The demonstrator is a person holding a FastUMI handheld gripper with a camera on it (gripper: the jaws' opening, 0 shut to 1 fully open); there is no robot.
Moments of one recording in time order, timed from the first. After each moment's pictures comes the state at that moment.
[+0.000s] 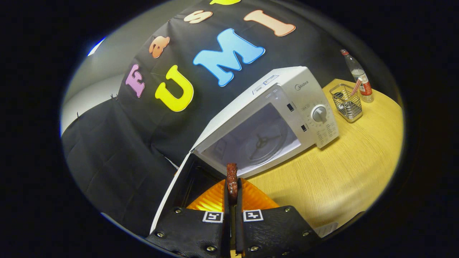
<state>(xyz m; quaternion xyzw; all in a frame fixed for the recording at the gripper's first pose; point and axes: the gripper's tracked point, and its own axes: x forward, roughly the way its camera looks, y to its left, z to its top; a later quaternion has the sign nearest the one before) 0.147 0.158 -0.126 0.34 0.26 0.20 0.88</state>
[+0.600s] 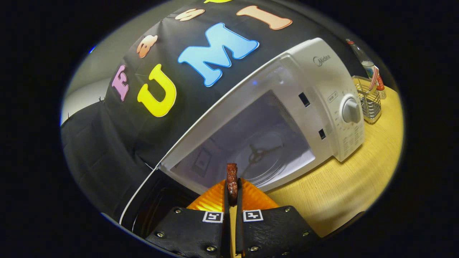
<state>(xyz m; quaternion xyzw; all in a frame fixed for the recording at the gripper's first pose) 0.260 0.194 -0.190 0.35 0.24 0.16 0.89</state>
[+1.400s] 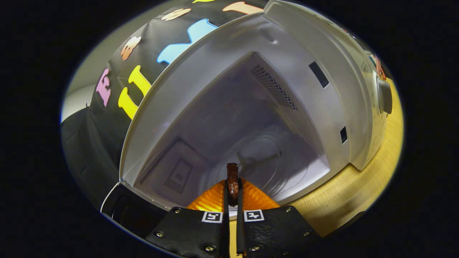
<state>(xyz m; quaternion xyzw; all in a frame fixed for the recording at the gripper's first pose) 0.329 0.199 -0.231 0.34 0.24 0.11 0.90</state>
